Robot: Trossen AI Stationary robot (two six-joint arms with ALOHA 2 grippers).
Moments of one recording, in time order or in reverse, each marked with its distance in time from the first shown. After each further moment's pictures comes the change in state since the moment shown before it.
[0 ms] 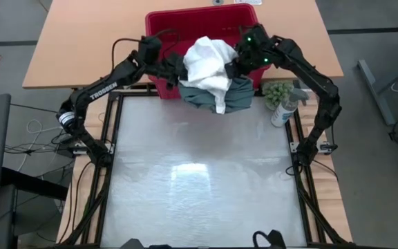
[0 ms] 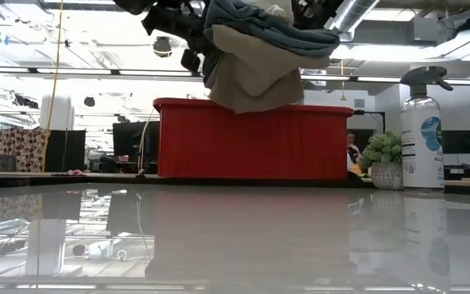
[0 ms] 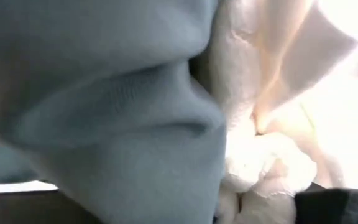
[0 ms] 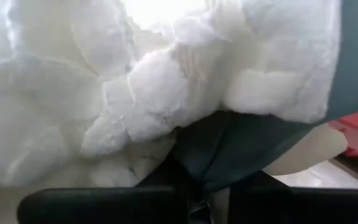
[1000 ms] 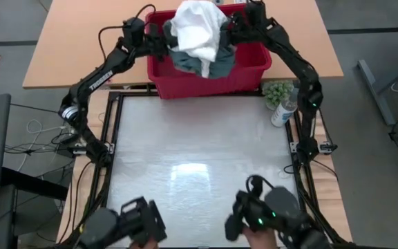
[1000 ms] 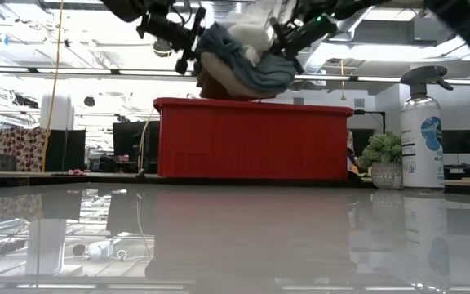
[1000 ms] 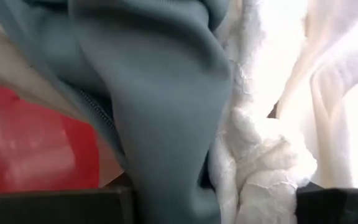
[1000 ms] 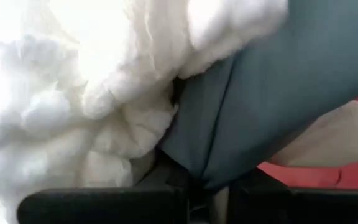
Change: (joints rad) left arm 0.217 0.059 0.085 0.175 -0.314 0.049; right arm -0.220 0.276 0.219 0.430 -0.271 -0.038
